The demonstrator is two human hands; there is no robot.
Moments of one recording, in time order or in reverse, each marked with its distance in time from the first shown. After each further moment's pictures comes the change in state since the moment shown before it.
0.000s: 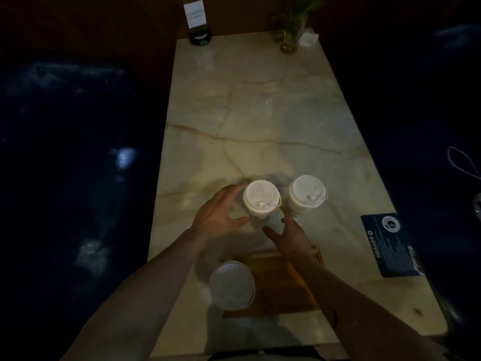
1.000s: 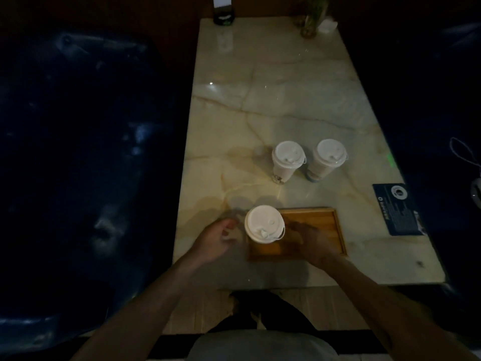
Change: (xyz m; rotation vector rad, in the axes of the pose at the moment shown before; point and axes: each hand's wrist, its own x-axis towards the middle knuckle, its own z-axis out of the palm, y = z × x) left_hand -0.189 -0.035 0.024 -0.363 -0.151 -0.358; right_hand -0.122 0.017 0.030 -0.353 -0.152 -0.283
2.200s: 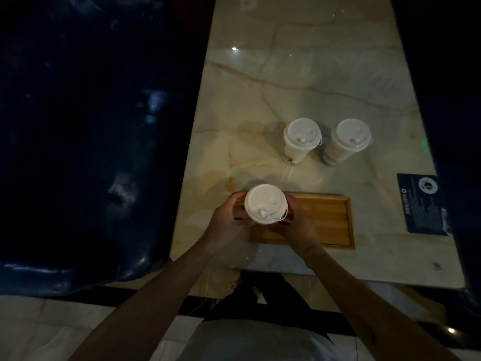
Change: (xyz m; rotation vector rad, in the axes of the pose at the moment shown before) left_hand -0.006 0.025 0.032 -0.343 0.178 0.028; right_hand 0.020 -0.018 0.034 0.799 0.151 -0.018
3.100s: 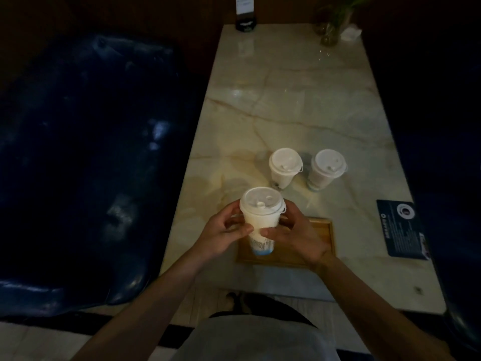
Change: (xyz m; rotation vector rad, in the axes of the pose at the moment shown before) left_hand -0.020 0.074 0.000 -0.305 -0.053 -0.024; right_hand -0.011 -0.066 -0.053 0.202 -0.201 0.005
